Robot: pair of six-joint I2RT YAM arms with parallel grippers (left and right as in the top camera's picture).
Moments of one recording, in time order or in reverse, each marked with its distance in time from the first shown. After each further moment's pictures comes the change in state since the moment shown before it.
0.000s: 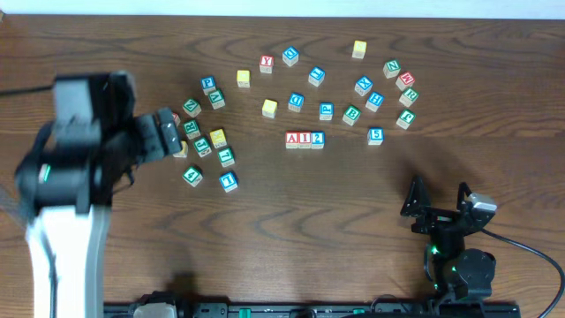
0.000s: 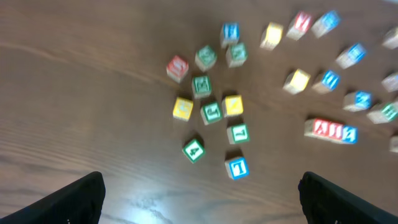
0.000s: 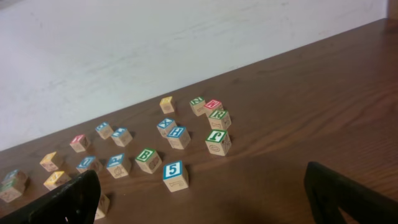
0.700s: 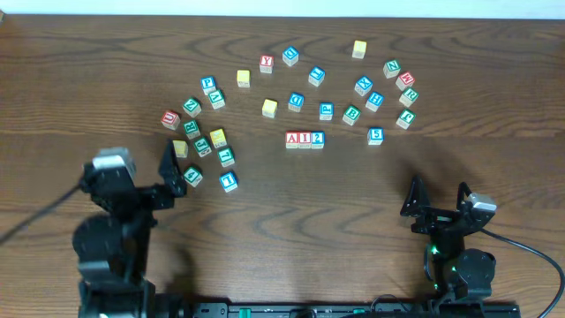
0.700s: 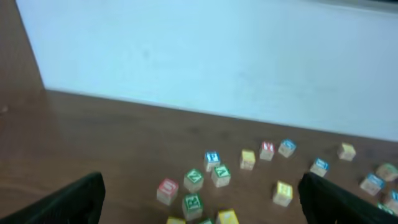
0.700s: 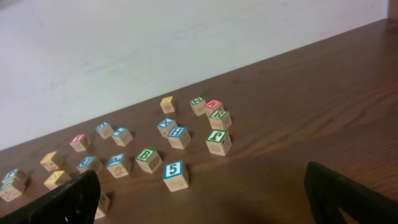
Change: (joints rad) left arm 0.000 -0.761 -0.942 0.983 -0.012 0.058; right arm 0.000 -0.001 0.000 0.000 -0.002 -0.002
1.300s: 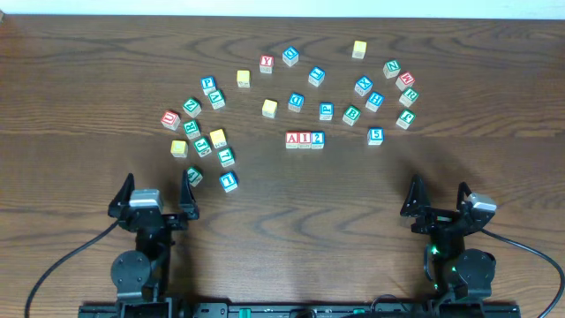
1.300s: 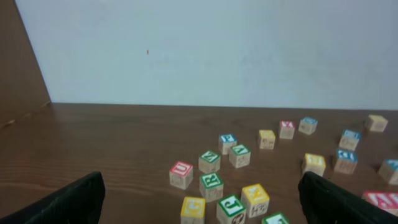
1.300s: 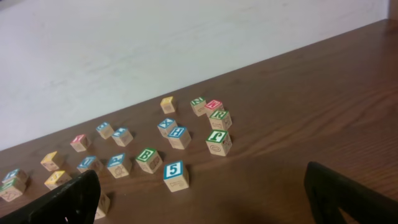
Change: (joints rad) left arm 0.000 -0.375 -0.475 0.205 0.000 0.130; right arm 0.000 -0.001 0.000 0.000 -0.001 0.000
